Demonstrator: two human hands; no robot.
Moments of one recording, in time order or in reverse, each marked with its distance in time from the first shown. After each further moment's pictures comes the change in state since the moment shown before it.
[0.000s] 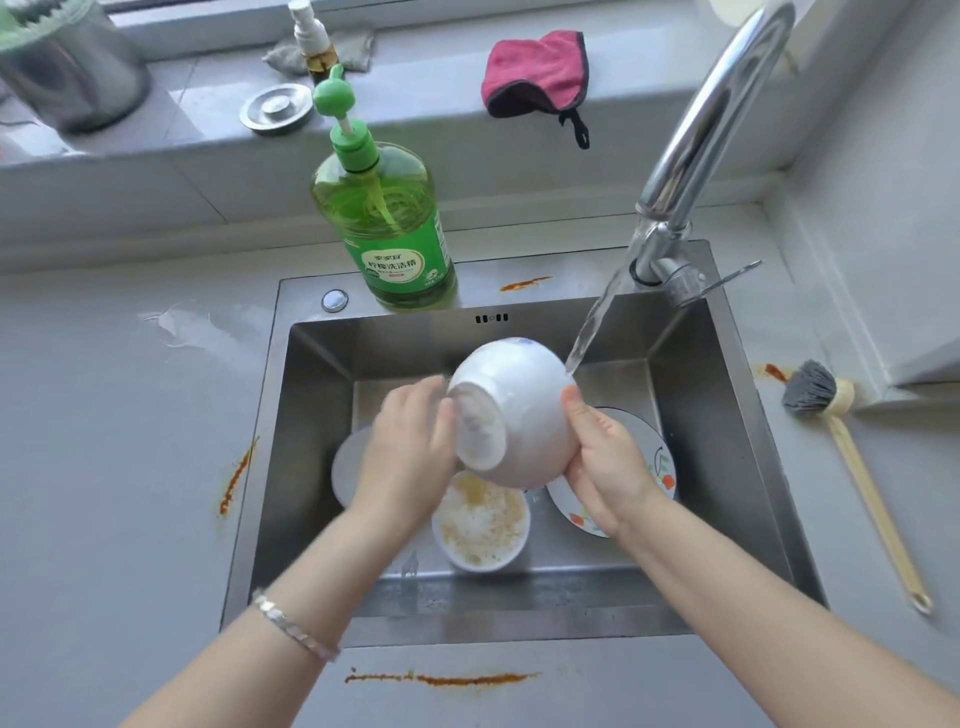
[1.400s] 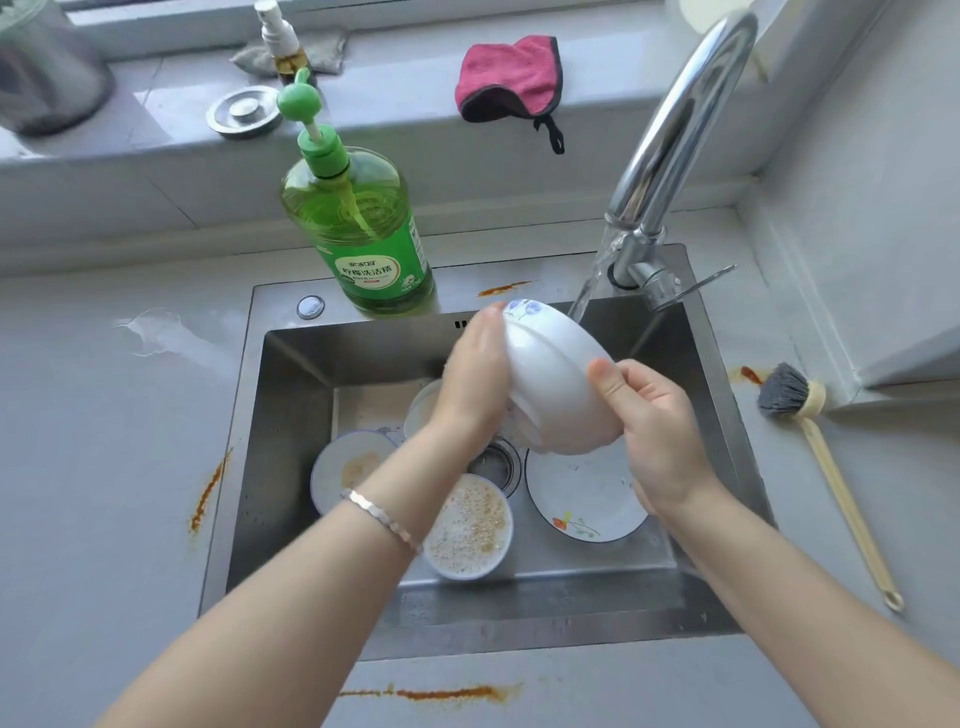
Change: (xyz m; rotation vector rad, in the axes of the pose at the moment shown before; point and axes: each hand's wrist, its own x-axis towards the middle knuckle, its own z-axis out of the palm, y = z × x) left_hand 0.048 0.084 0.041 -0.603 -0.045 -0.150; right_hand -0.014 -0.047 -0.021 -0.271 0.081 -0.390
